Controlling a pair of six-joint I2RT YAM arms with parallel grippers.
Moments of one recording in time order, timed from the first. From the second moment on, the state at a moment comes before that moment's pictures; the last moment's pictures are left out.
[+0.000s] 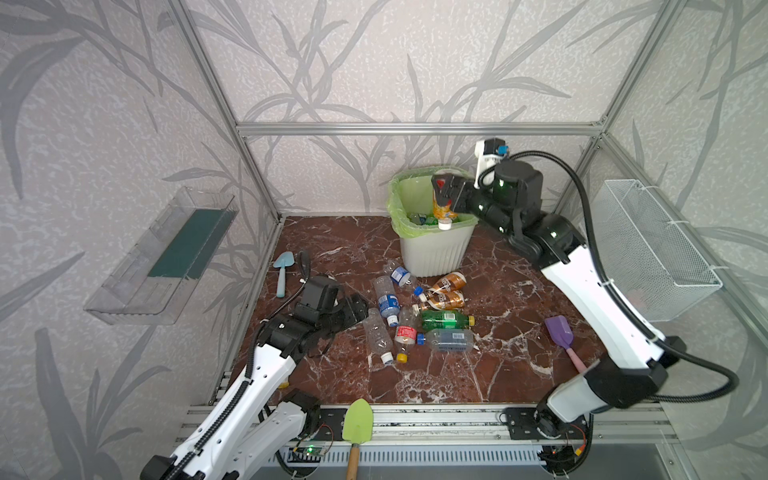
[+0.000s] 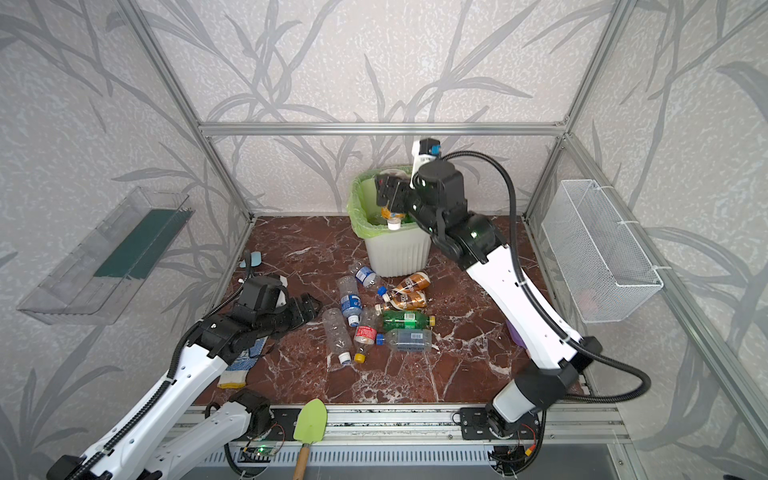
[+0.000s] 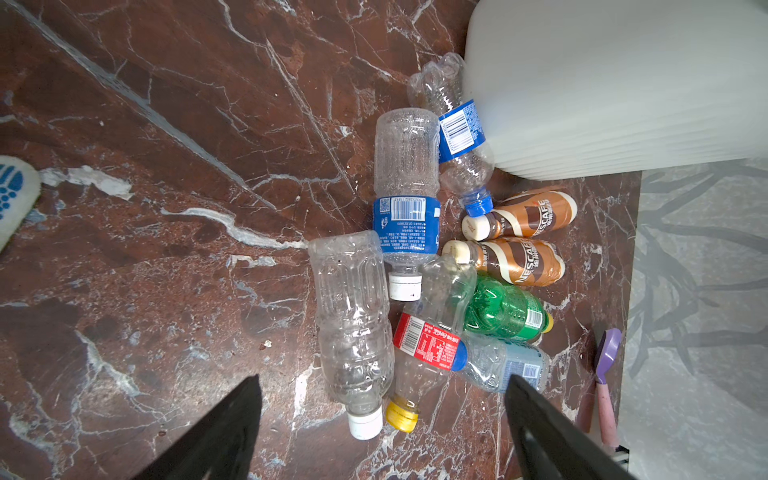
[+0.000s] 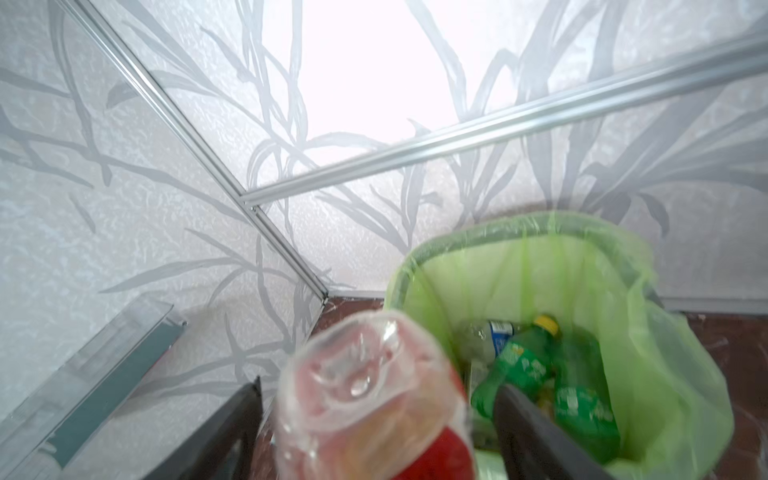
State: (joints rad) left arm -0.38 0.85 0.83 -0.83 0.07 -0.84; right arm 0.64 1.64 2.05 -0.56 0.15 0.48
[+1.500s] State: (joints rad) left arm -0.45 0.98 0.69 -0.74 0.08 -1.03; right arm 0.78 1.00 0.80 -0.71 -0.01 0.81
